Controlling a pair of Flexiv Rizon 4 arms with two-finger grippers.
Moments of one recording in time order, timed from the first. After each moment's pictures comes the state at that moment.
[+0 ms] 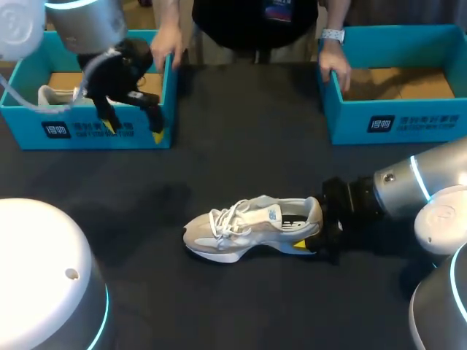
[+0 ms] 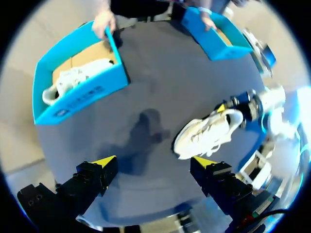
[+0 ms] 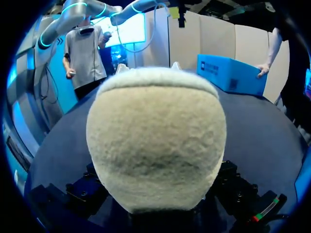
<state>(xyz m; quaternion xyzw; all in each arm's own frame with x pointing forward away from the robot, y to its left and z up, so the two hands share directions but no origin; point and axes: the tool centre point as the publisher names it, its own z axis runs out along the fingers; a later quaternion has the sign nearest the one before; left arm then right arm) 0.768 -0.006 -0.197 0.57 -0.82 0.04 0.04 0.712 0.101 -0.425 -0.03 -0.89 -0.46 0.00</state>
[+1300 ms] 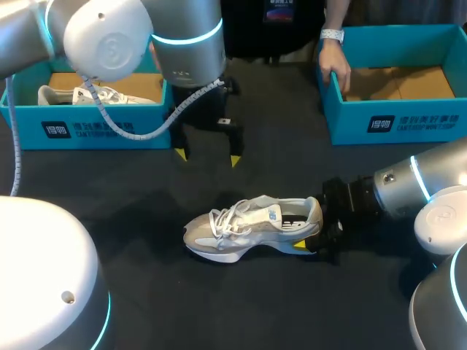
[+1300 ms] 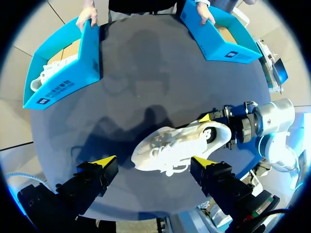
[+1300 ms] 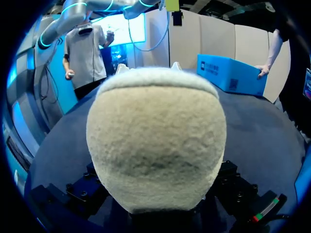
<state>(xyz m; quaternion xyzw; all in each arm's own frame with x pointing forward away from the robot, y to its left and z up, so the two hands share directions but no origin) 0.739 -0.129 -0.229 0.61 -0.79 0.02 0.04 0.712 0.101 -0.425 -0.03 -0.89 -0.46 0.00</state>
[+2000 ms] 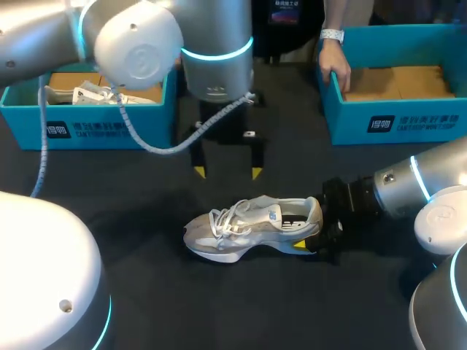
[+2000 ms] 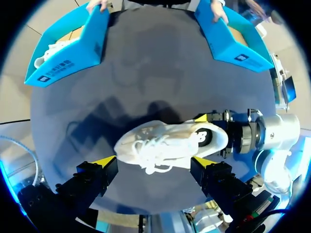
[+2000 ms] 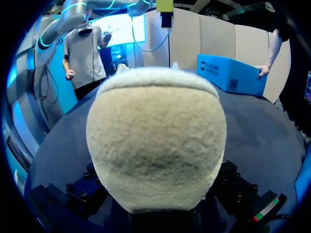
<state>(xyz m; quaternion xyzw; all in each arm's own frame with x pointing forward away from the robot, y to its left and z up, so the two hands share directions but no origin) 0.714 -0.171 -0.247 0.67 -0.74 -0.01 0.04 0.712 0.101 -0.425 -0.03 -0.89 -0.46 0.00</state>
